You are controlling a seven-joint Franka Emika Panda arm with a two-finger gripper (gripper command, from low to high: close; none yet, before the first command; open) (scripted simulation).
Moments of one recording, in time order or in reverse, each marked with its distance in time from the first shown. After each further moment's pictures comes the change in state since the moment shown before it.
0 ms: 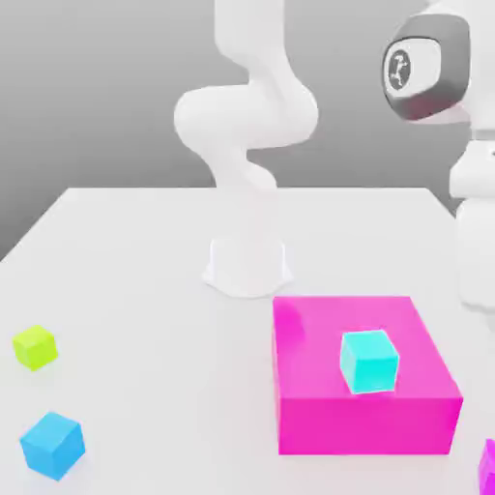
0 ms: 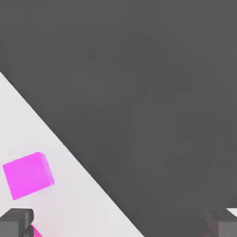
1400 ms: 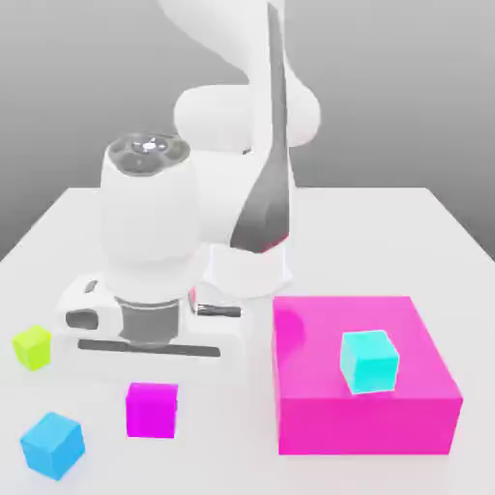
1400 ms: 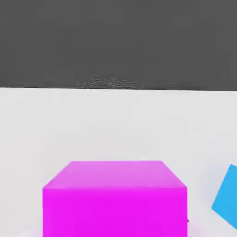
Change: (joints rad) arm -0.312 -0.064 -0.493 -0.369 0.005 0.132 0.406
